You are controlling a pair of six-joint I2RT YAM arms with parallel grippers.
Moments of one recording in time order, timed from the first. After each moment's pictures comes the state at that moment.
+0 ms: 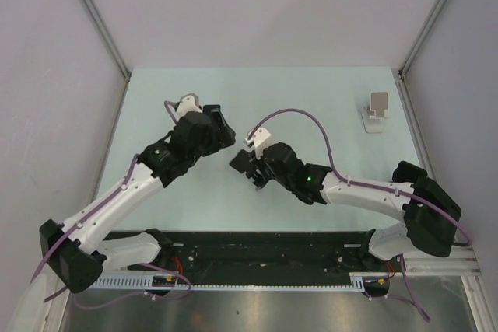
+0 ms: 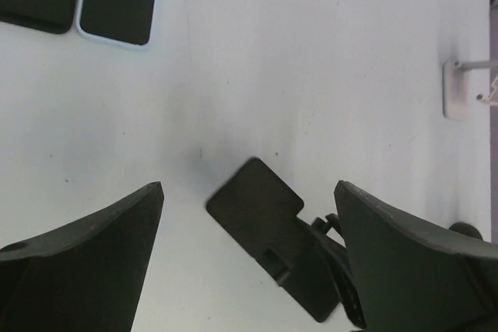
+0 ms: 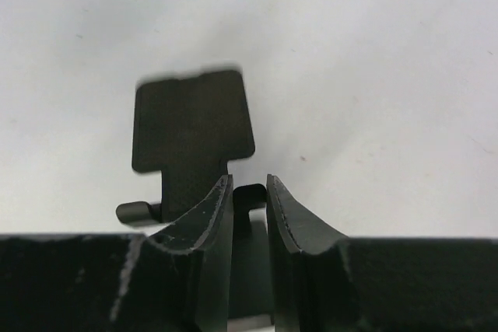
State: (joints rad) left arm -0.67 1.13 1.04 -0.55 -0.34 -0.82; right arm 1.04 1.43 0.91 0.05 0.35 0.04
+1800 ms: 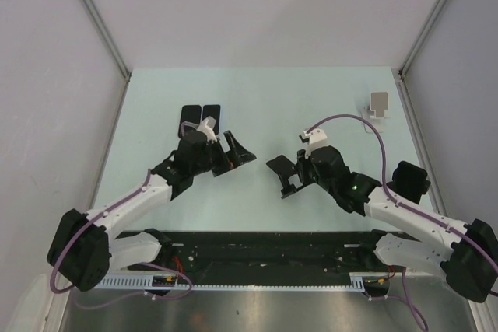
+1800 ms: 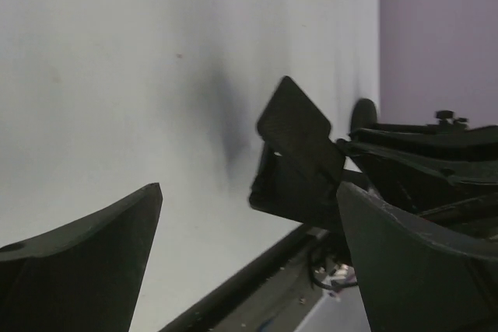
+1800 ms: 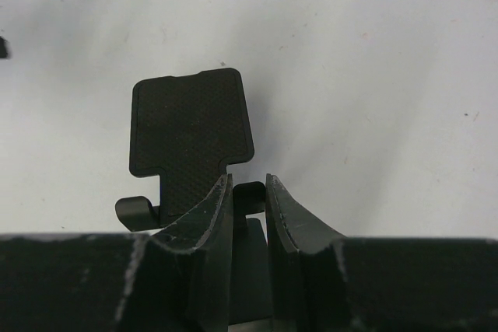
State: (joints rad) left arm -0.54 1.12 0.64 -0.06 0.23 -0.88; right arm 0.80 1.03 0.64 -0.16 0.26 0.28
